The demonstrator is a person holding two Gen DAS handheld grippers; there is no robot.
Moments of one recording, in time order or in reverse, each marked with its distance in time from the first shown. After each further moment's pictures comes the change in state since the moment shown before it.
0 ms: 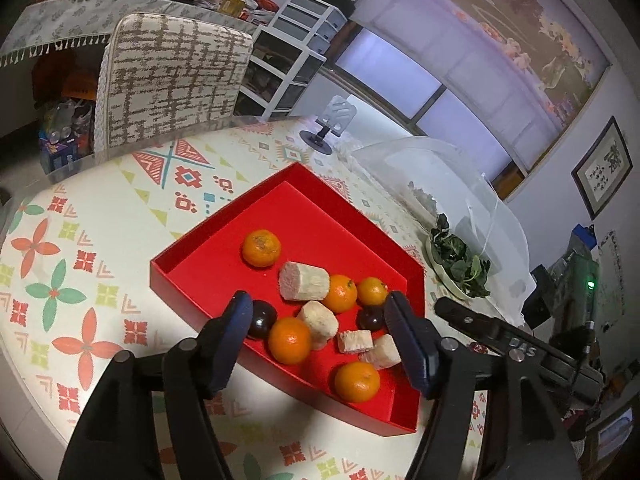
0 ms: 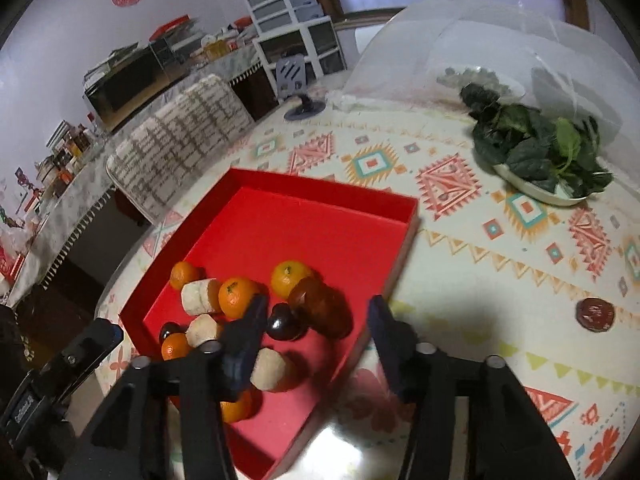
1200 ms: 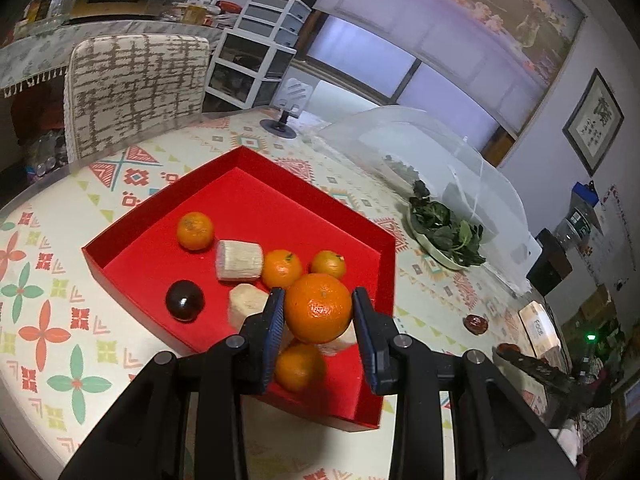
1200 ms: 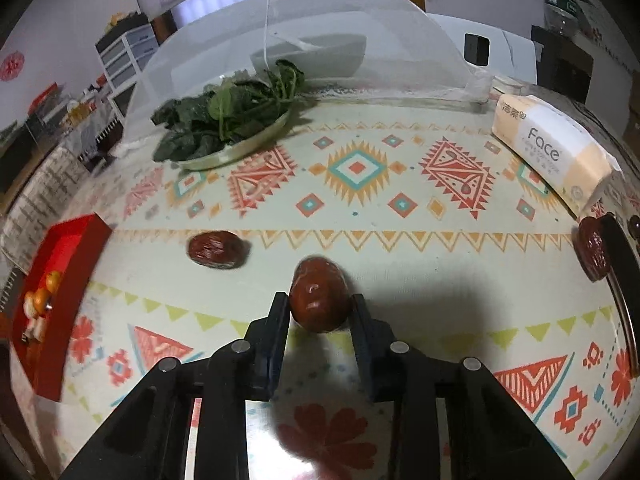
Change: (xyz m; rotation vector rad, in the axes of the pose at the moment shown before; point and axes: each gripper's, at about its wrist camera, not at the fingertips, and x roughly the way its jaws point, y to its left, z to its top) left arm 0.020 -0.053 -0.023 0.125 0.020 0.020; right arm -0.095 -0.229 -0.076 0.278 -0.080 -0.333
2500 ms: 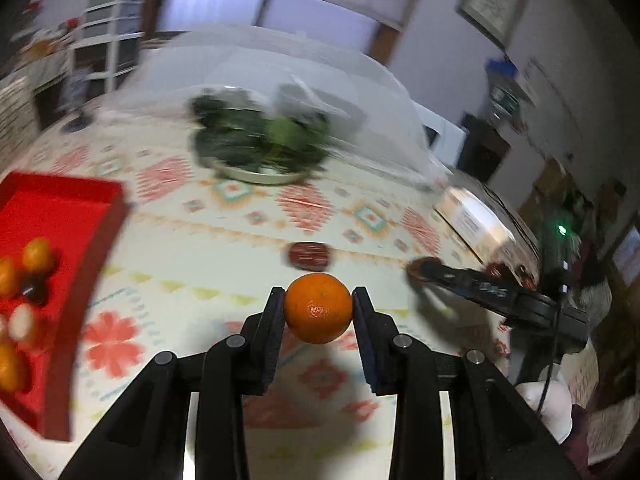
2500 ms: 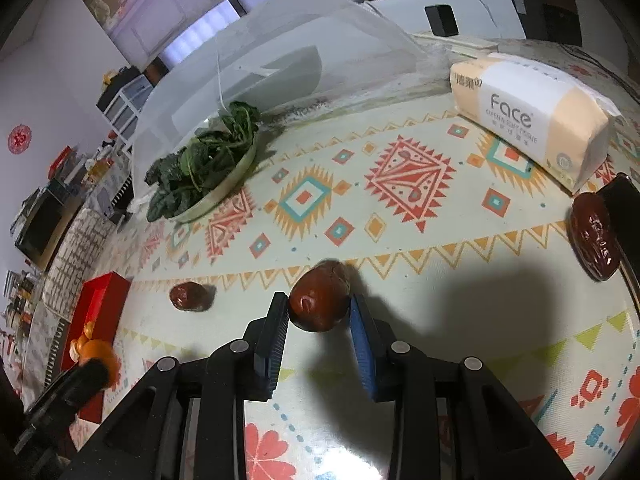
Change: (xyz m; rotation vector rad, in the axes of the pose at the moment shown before) left arm 0.080 -0.216 -0.070 0.361 0.196 -0.202; right arm 0.000 -0.082 0.016 0.172 -0.043 0.164
